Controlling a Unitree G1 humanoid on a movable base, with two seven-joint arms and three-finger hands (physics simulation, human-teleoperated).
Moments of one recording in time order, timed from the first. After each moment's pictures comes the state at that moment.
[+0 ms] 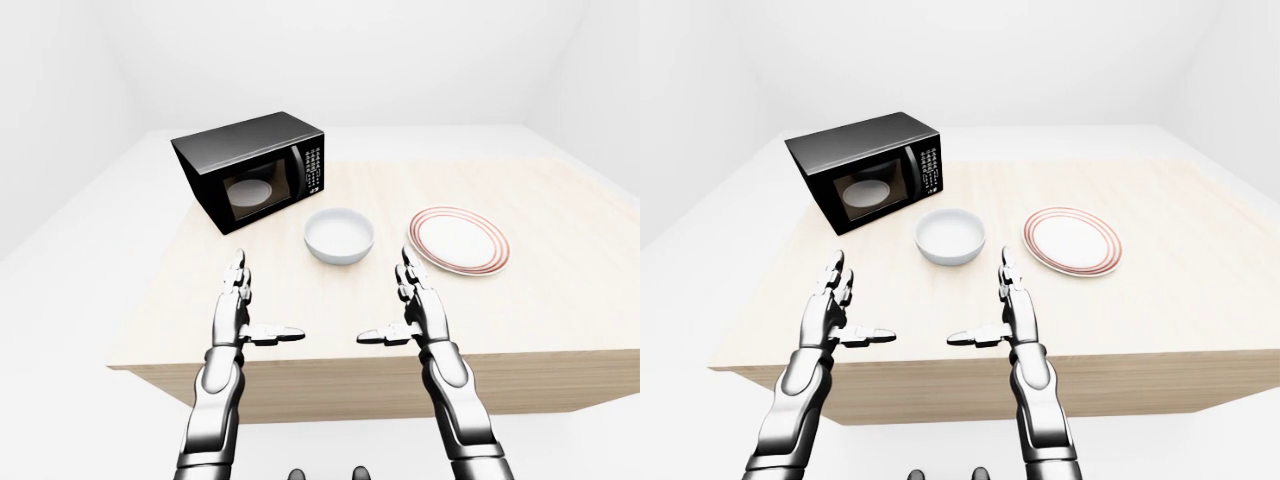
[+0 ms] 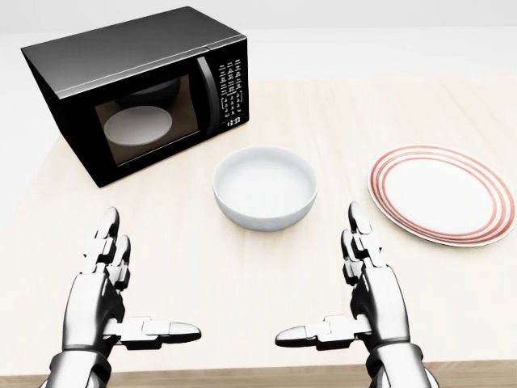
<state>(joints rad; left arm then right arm) 0.00 0.02 0.04 0.00 -0.02 0.00 -0.04 0.01 0.00 0.01 -0.01 0.01 -0.02 0.07</state>
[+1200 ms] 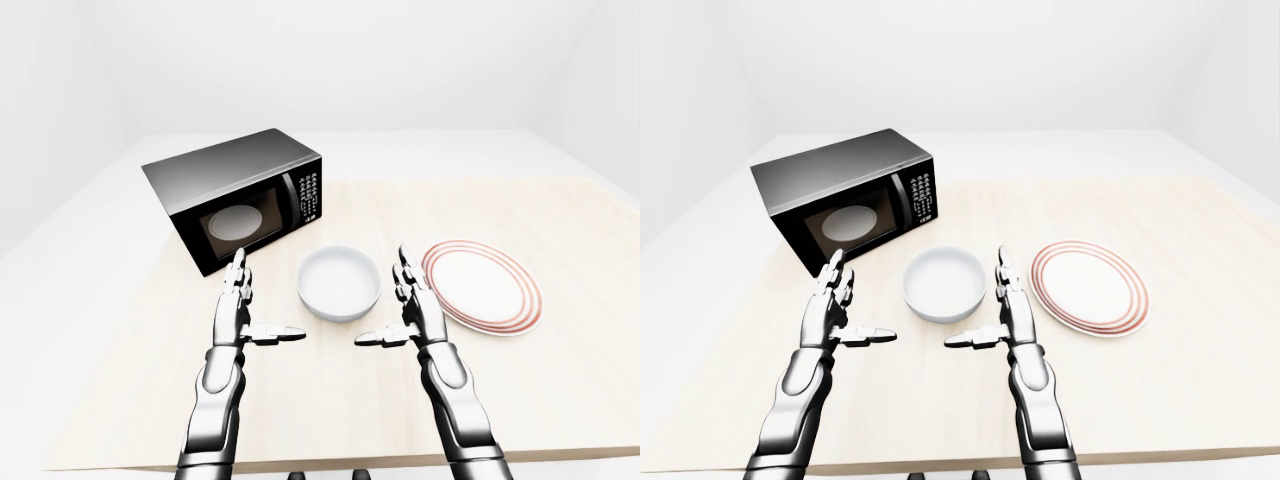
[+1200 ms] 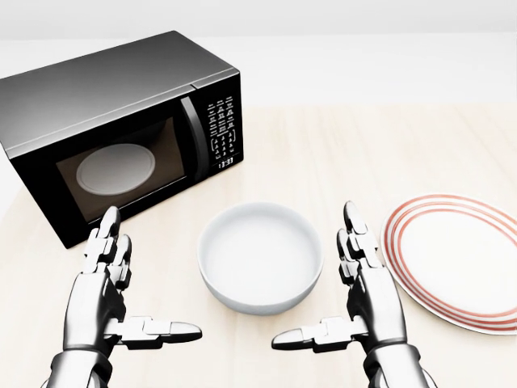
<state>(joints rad) 0.00 0.02 0.04 0.00 -0.02 0.00 -0.04 0.02 0.00 0.02 -0.02 0.00 -0.02 0.07</state>
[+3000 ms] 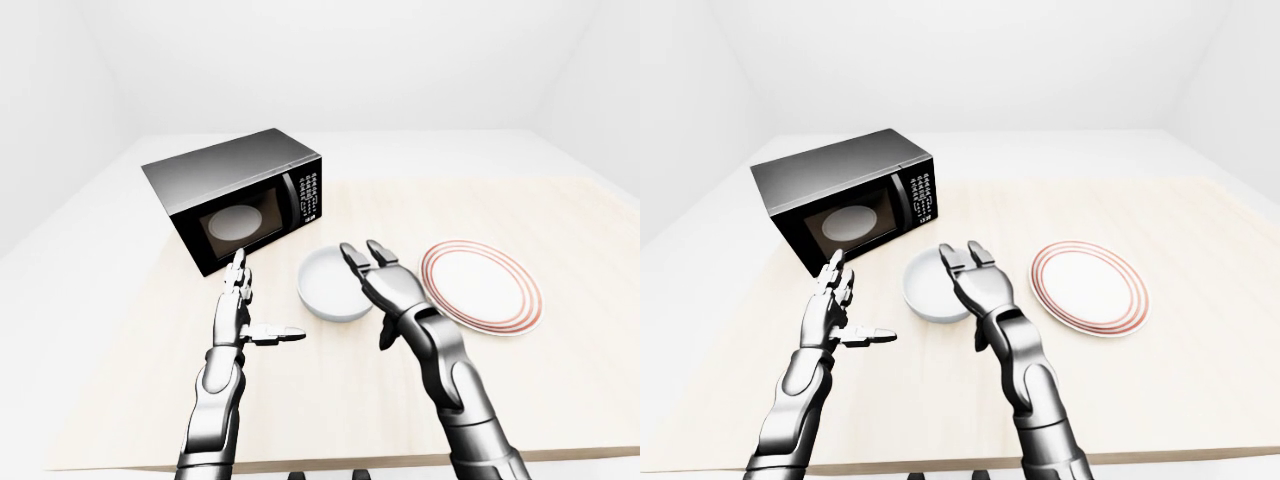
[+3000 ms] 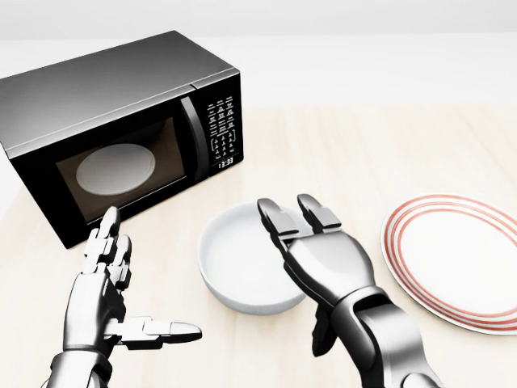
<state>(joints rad) 0.00 0.02 0.04 0.00 -0.02 0.00 -0.04 -0.17 -0.05 0.13 -0.12 -1.26 -0.06 0.45</state>
